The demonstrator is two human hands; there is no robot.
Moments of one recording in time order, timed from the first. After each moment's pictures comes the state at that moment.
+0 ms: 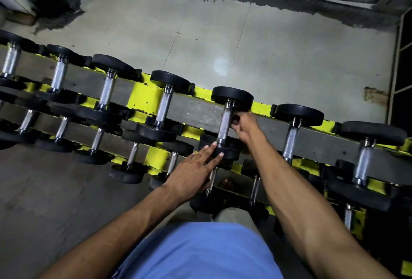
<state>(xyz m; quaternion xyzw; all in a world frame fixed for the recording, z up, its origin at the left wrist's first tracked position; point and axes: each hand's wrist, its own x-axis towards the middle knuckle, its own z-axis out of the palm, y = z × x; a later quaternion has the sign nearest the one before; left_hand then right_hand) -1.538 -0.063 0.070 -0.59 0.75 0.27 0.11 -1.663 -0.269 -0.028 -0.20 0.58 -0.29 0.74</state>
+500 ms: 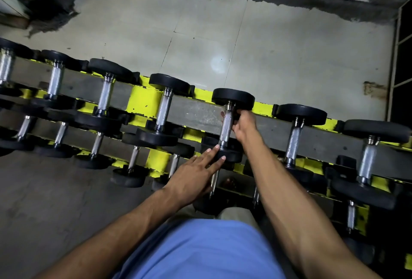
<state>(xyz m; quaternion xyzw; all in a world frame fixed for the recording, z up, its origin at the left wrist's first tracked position) -1.530 -0.068 0.070 -0.57 0.77 0.27 0.13 -1.643 -0.273 -0.035 -0.08 0.60 -0.36 0.71</state>
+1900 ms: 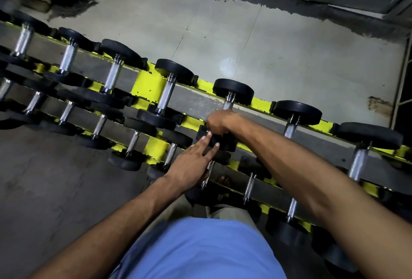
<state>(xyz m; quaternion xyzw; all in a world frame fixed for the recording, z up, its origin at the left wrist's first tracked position) -1.562 -0.059 0.064 -0.65 0.70 0.26 0.10 -1.618 -0.243 0.045 -0.89 0.23 0.36 0.15</state>
